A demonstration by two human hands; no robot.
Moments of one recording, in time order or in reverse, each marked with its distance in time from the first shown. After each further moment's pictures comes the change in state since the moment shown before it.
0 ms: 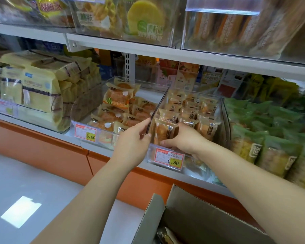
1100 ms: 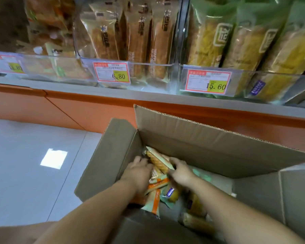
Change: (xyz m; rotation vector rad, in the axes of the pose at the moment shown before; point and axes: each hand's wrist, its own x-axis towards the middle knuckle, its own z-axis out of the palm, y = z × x) left_hand -0.196 -0.119 0.187 0.835 -1.045 0.000; right_hand -0.121 0.307 0.191 0.069 -0.324 0.412
